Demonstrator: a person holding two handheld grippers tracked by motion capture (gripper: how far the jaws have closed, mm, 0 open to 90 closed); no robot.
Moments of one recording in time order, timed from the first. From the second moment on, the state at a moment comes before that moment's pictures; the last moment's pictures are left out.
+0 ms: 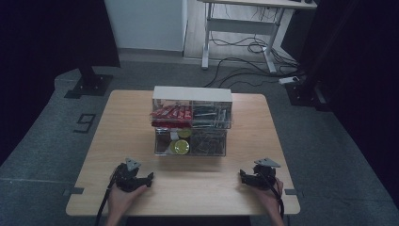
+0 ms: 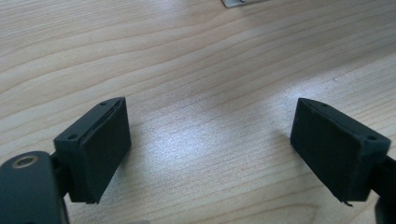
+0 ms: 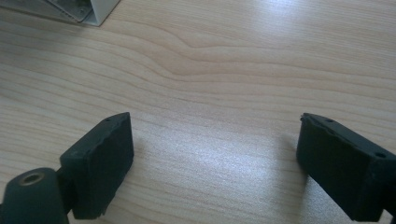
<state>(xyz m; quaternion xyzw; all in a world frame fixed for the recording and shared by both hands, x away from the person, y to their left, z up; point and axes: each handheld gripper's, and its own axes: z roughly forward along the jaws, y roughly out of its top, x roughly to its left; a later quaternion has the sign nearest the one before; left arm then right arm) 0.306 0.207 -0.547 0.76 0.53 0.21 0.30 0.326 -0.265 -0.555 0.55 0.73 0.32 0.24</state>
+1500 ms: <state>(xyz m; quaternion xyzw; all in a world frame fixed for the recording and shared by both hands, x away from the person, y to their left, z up) 0.274 0.238 -0.504 0.71 0.55 0.22 0.38 0.325 -0.266 -0.555 0.55 0.73 0.33 0.24</state>
